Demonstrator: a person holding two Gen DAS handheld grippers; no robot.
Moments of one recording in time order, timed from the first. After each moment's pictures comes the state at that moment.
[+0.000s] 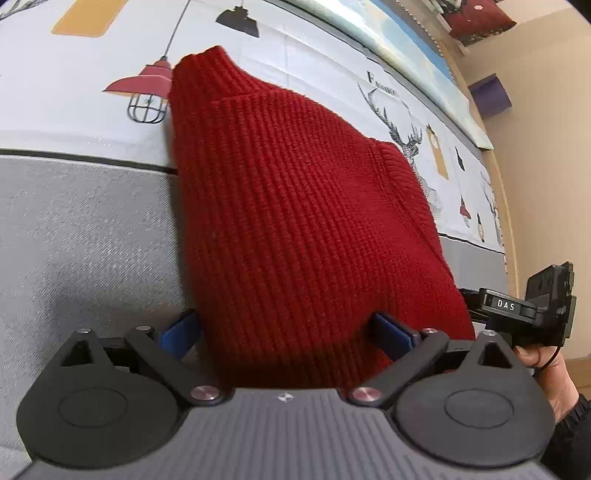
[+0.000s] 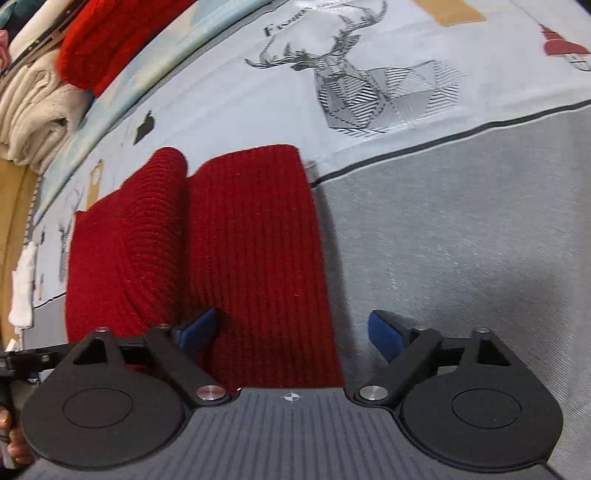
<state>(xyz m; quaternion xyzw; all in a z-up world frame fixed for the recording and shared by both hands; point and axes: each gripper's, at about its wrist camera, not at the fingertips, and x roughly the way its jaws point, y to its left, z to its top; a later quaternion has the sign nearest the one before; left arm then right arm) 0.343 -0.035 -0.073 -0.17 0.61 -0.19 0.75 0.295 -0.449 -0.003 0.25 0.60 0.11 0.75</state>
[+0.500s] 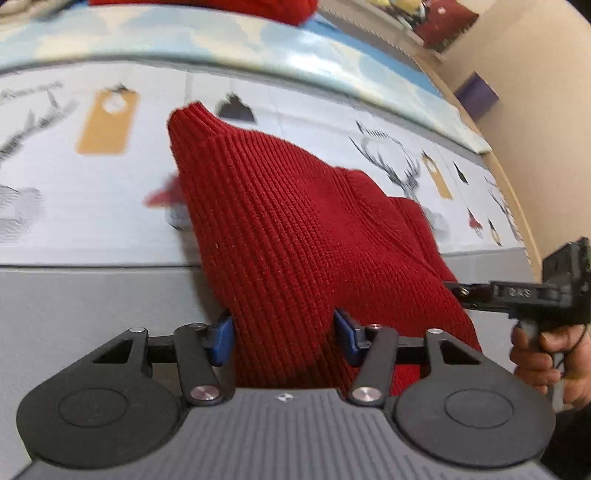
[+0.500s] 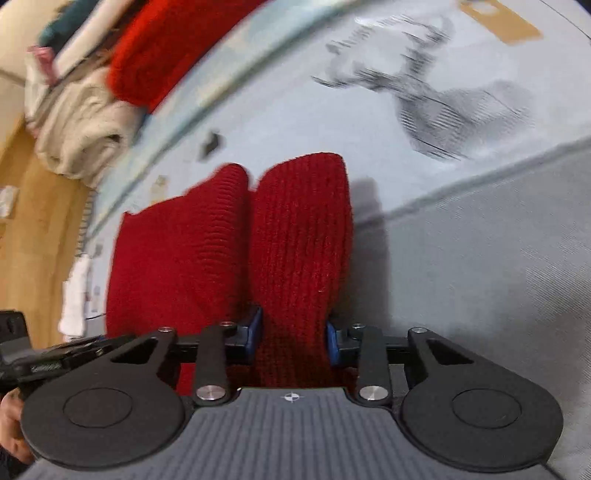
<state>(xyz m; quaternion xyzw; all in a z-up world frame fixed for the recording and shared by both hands) 0.340 -0.005 -0.013 -0.08 0.53 -0.18 0.83 0.306 -0.412 0.023 0.29 0.53 0.19 0.77</state>
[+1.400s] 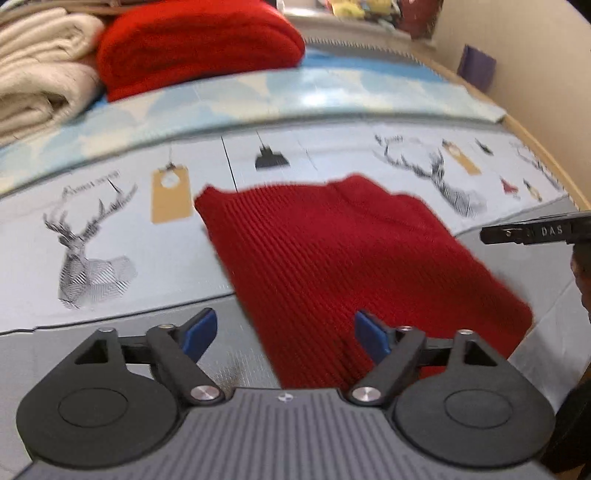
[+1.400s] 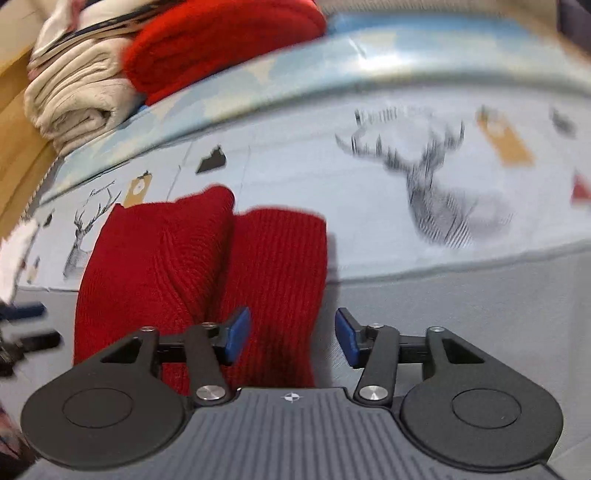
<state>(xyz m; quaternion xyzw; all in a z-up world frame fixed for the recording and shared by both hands) 0.272 -0.001 0.044 0.08 0.44 -0.13 0.88 0.282 -0.367 0.082 0.08 0.47 0.11 0.87</state>
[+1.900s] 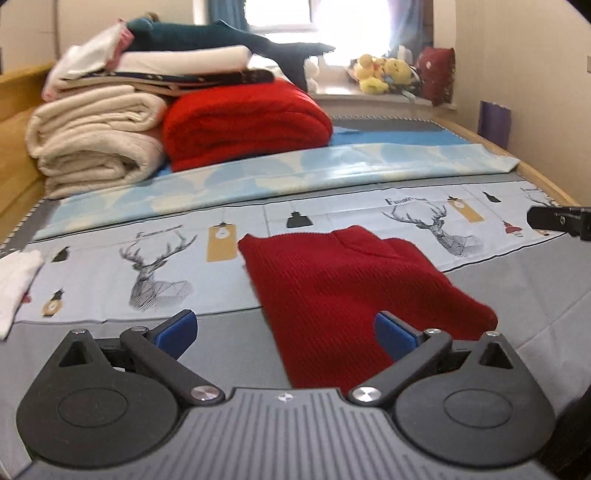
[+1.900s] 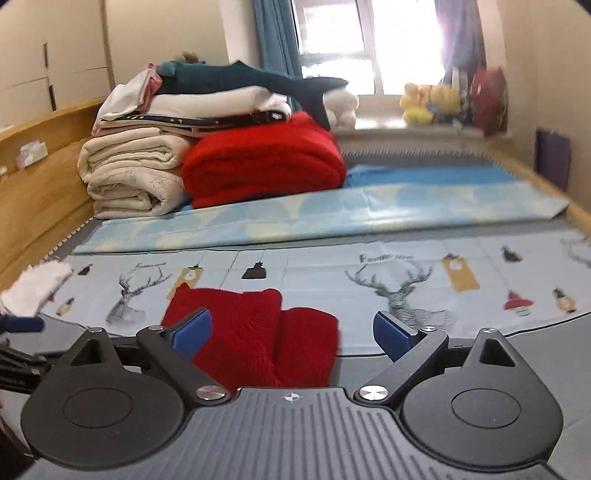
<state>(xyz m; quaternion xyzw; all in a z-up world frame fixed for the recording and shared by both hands) 0.127 -0.026 0.087 0.10 0.31 -0.05 0.94 0.131 -0.361 0.177 0.05 0.28 0.09 0.95</state>
